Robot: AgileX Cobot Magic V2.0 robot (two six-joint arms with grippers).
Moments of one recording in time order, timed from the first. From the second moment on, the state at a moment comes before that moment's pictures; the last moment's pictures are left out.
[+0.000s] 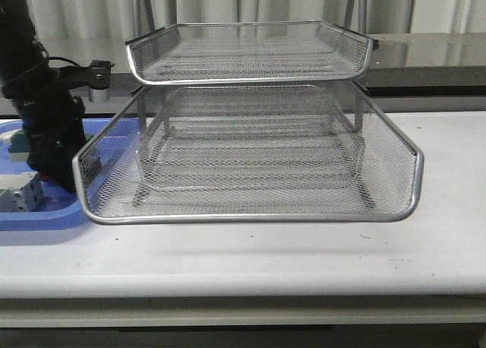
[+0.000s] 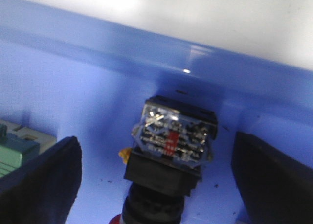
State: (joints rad) left arm -0.09 2.21 -1.70 -0.23 0.86 1.32; right arm 0.10 0.51 -0.68 -0.04 0.99 0.07
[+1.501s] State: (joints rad) left arm -0.09 2.21 -1.82 -0.24 1.05 1.32; right arm 0.10 0.51 -0.68 -0.04 0.99 0.07
